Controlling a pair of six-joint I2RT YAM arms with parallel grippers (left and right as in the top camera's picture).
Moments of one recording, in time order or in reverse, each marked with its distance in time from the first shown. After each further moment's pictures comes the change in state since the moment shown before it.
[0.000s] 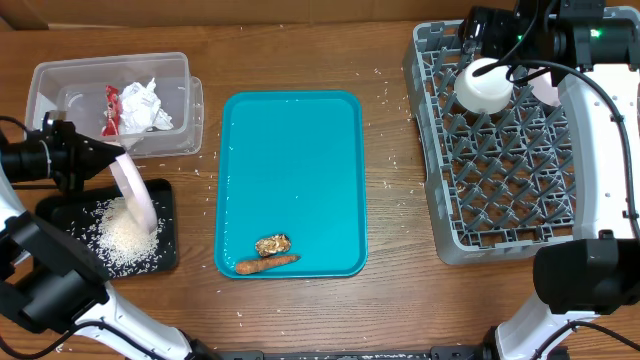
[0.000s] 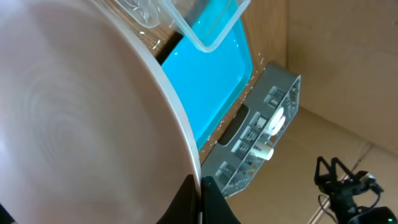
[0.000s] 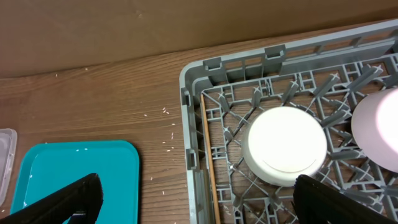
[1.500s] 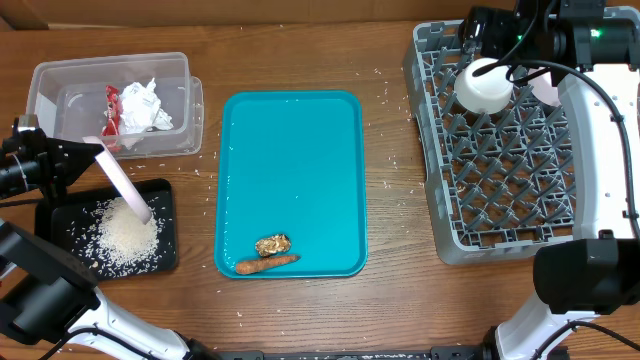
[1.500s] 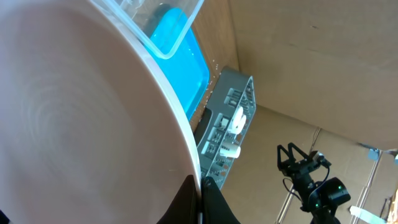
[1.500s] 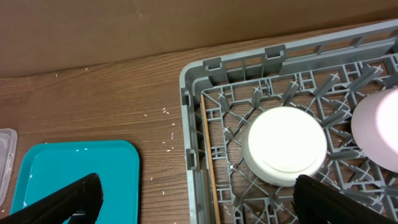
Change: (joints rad) left arm 0.105 0.000 -0.010 -0.071 0.182 0.182; right arm 0.000 0.000 0.000 0.000 0.000 0.000
